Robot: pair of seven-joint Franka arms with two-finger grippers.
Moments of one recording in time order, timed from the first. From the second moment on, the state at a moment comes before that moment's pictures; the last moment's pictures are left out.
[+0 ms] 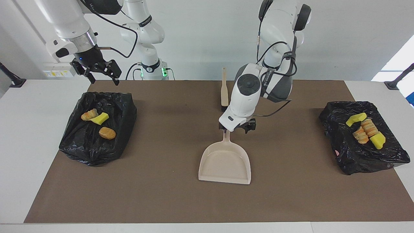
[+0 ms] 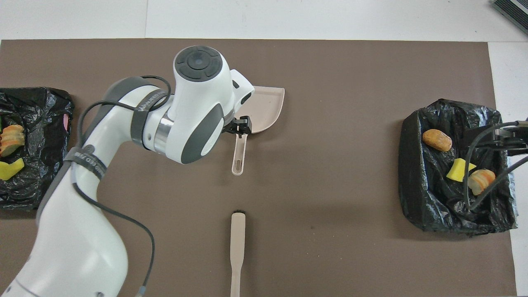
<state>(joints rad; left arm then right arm) -0.53 0.45 0.03 -1.42 -0.05 1.79 -0.42 -0.11 -0.06 0.07 -1.62 0.02 1.55 0.09</state>
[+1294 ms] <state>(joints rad) -0.09 -0.08 0.06 -1.53 -0.01 1.48 0.06 -0.11 -0.06 0.07 -1.62 0.02 1.55 0.09</state>
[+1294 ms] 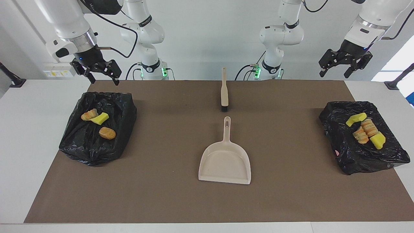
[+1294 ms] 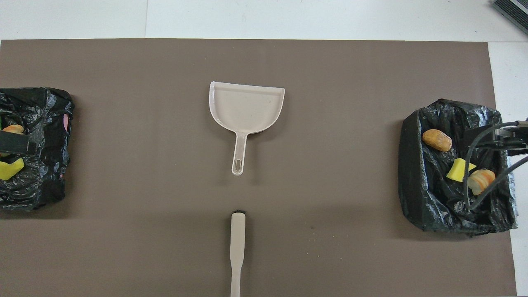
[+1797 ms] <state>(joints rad) -0.09 0.00 0.06 -1.43 -0.01 1.42 0.06 -0.11 -0.06 0.07 -1.62 0.02 1.55 0.09</state>
